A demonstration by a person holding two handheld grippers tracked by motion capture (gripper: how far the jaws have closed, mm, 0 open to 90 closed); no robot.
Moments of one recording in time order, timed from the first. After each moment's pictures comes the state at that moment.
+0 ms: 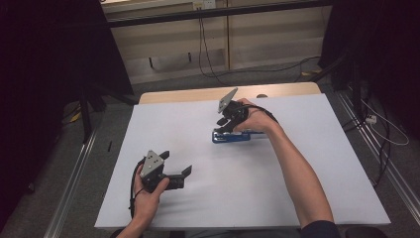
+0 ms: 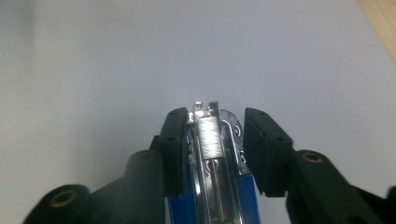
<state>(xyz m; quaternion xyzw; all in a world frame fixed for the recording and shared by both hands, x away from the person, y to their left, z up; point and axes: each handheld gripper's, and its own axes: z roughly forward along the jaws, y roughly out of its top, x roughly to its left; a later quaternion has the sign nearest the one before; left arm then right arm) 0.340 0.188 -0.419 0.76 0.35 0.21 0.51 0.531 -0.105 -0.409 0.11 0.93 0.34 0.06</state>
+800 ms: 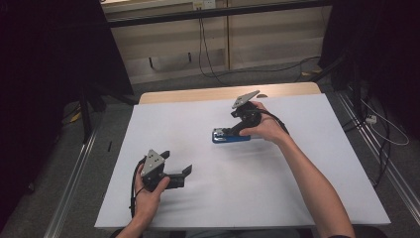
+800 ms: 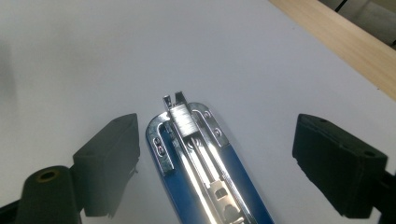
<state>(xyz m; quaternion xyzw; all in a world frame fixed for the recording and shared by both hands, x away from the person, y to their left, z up) 0.345 0.189 -0.422 0.76 0.36 0.20 0.50 0.507 -0.141 -0.412 0.26 0.87 0.42 0.10</state>
